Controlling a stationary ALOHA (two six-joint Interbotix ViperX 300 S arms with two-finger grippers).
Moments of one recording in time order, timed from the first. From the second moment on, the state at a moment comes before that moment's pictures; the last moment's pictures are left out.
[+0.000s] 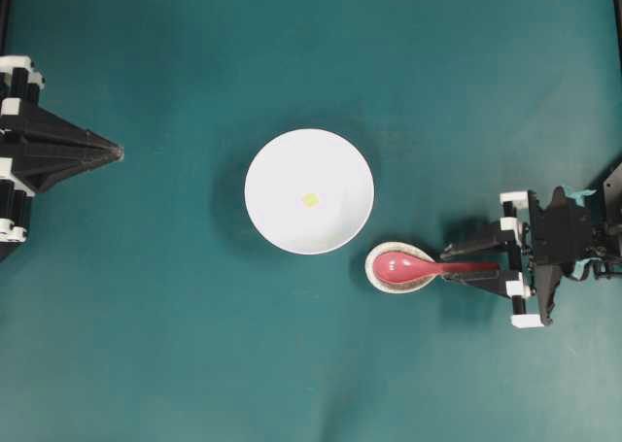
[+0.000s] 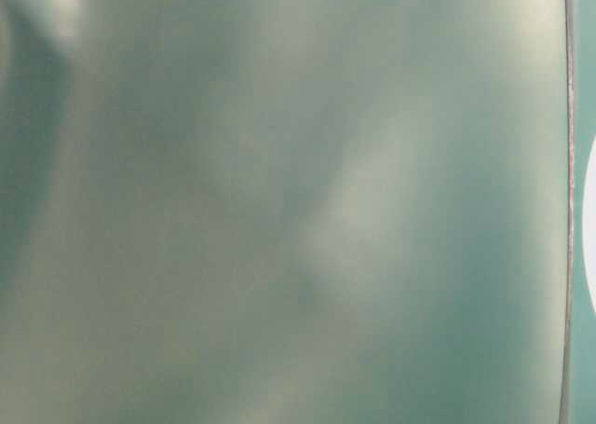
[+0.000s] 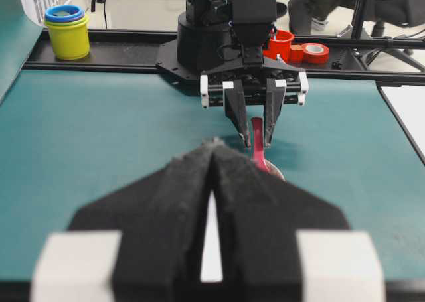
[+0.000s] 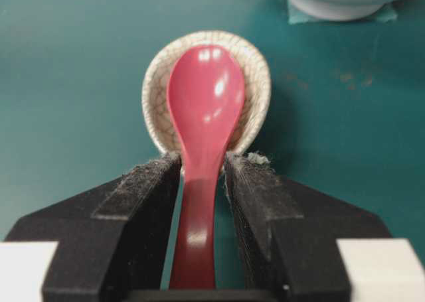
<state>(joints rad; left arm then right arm) 0.00 -0.97 1.18 0.00 -0.26 -0.01 0.49 0.16 1.33 0.49 -1.19 0.08</state>
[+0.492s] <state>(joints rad) 0.00 -0.97 1.18 0.00 -0.26 -0.01 0.49 0.19 1.33 0.49 -1.19 0.11</state>
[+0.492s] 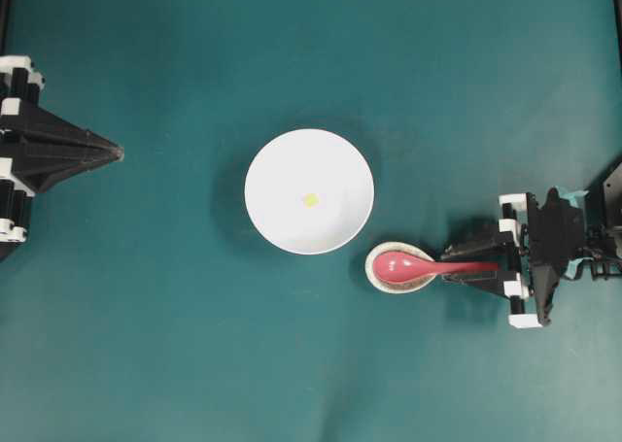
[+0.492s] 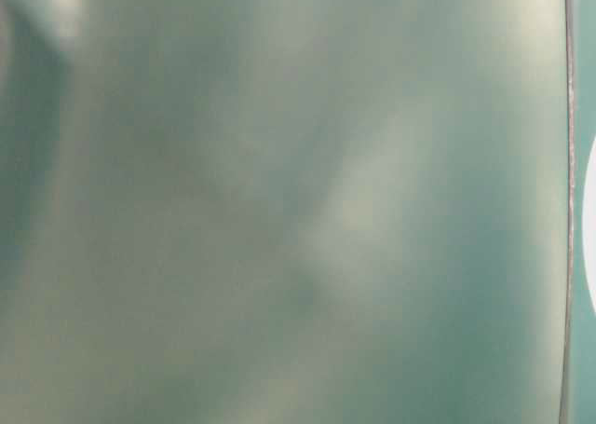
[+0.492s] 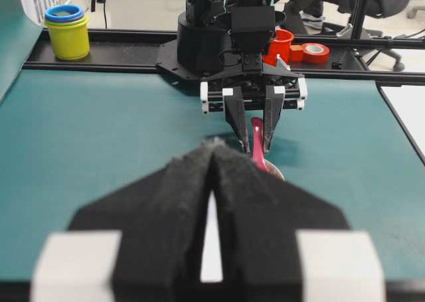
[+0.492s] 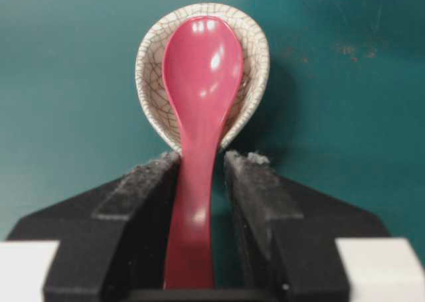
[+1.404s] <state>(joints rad) 0.00 -0.97 1.18 0.00 -0.26 -0.01 0.49 0.19 1.32 0.48 -1.18 0.11</state>
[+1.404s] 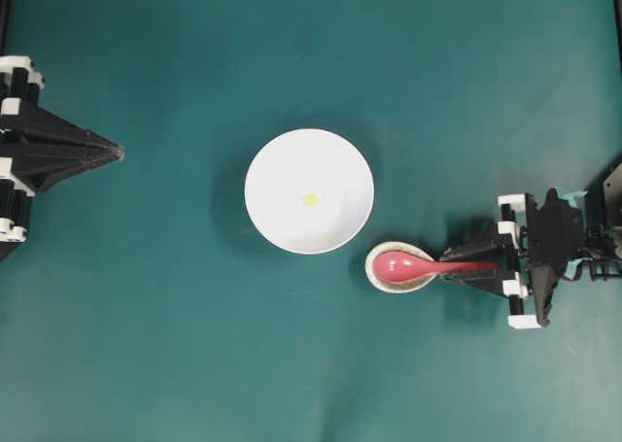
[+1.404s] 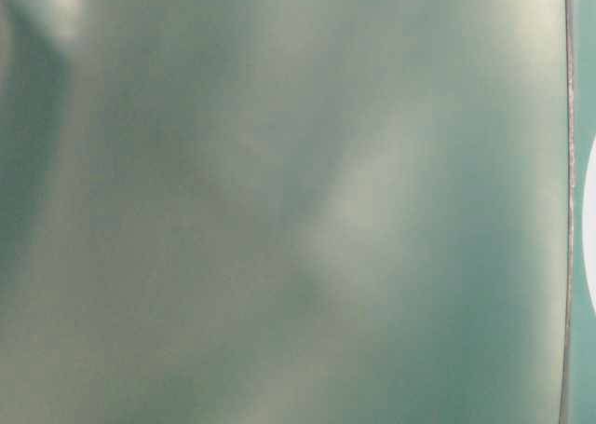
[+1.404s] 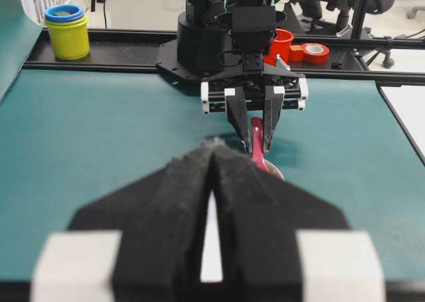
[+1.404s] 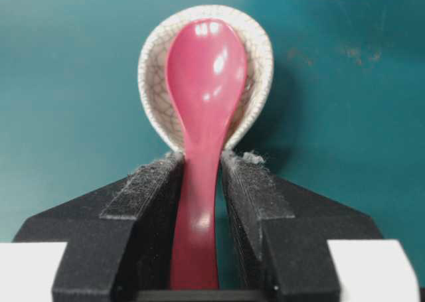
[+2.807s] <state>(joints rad) 0.00 -0.97 1.18 0.00 -0.25 -0.01 0.12 -0.51 1.06 0.48 -0.17 -0.13</state>
